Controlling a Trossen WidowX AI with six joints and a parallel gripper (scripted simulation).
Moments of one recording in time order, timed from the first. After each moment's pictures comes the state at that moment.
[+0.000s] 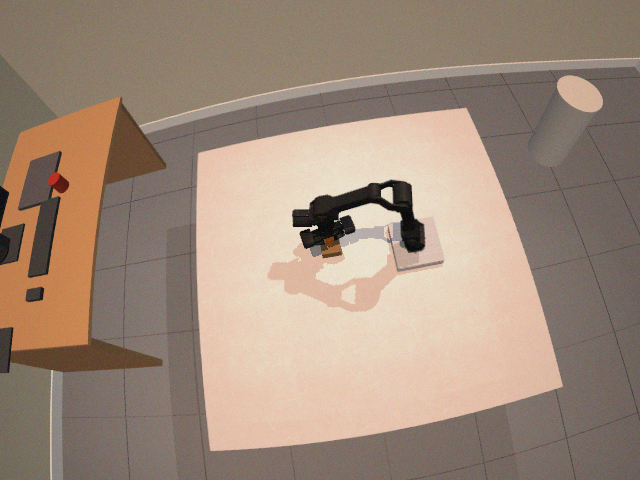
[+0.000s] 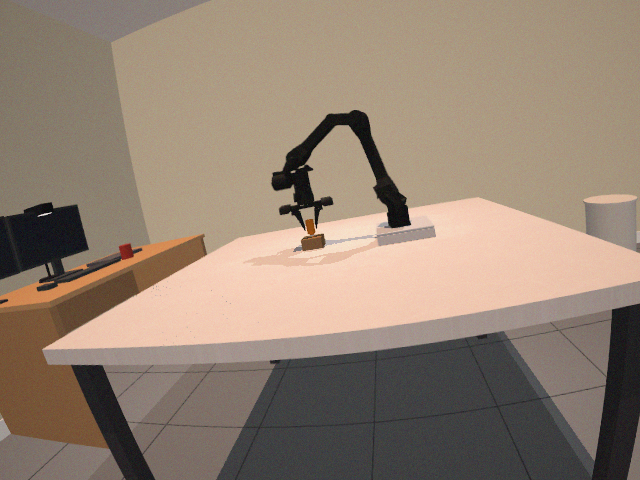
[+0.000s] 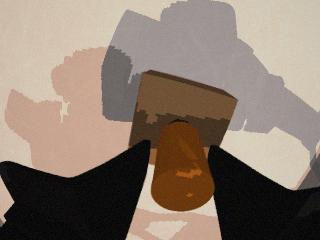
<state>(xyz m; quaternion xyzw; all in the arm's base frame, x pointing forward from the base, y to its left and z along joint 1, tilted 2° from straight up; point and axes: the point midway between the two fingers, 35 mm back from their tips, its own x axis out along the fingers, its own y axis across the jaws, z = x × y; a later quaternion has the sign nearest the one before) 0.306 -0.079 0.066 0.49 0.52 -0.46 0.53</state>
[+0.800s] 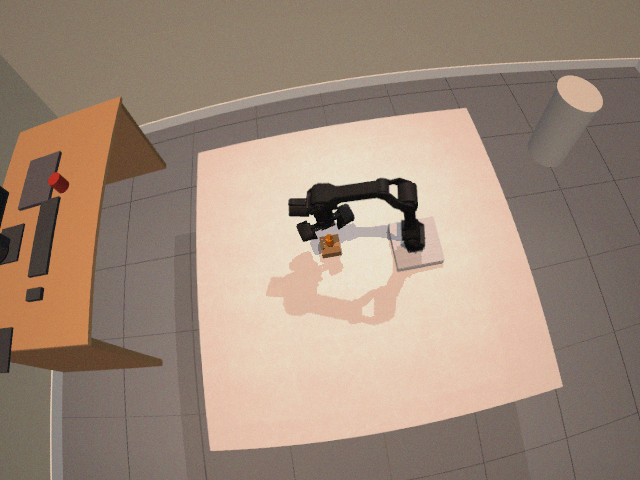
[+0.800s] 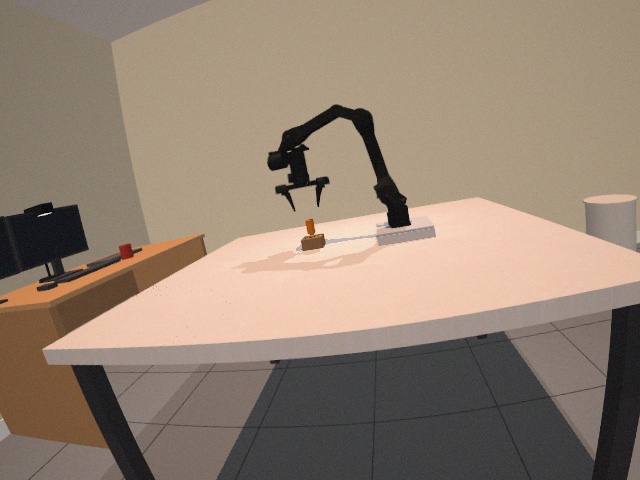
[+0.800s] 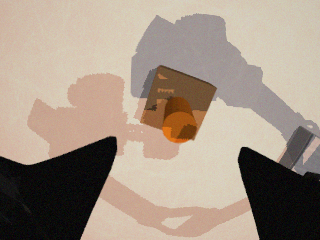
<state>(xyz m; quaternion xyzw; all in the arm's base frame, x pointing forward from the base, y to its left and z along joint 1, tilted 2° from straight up) 0.304 -0.080 0.139 0.46 0.54 -0.43 0.55</state>
